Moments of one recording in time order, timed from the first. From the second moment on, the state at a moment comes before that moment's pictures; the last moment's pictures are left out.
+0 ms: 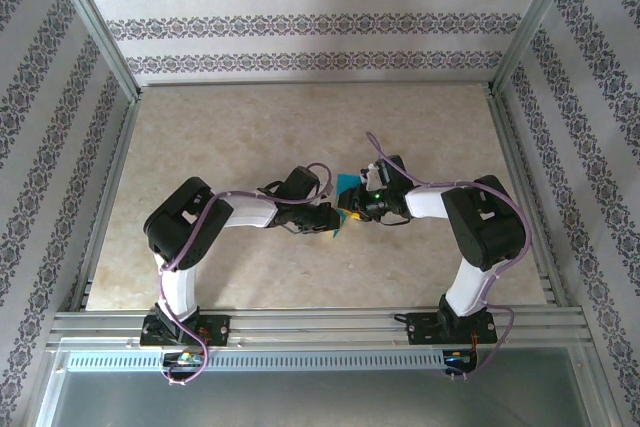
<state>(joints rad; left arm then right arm) -0.68 1.91 0.96 0.04 0.53 -0.77 0.36 1.78 0.75 0.08 -0.69 0.77</state>
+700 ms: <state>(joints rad) -0.68 1.86 0.93 0.00 0.51 -0.85 0.36 1.78 0.77 0.06 -0.69 0.77</state>
